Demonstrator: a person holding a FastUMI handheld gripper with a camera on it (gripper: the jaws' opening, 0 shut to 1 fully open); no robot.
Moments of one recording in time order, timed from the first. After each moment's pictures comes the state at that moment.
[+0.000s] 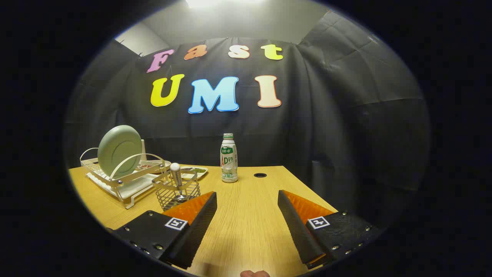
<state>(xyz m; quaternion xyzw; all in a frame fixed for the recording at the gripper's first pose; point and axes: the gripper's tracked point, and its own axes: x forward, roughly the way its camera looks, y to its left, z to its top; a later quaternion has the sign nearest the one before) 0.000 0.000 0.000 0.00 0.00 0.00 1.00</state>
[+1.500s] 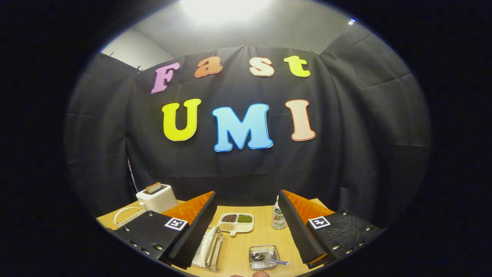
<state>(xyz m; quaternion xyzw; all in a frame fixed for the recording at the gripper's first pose) 0.030 0.185 0.241 0.03 0.00 0.04 1.00</state>
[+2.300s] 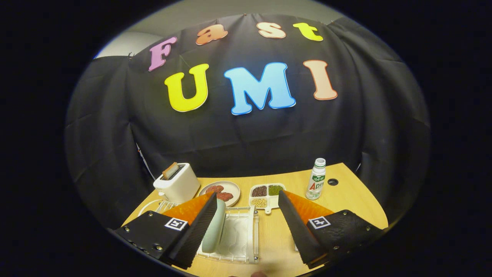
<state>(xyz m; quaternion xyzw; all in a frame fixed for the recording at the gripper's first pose) 0.059 0.286 0.186 0.07 0.18 0.07 0.98</state>
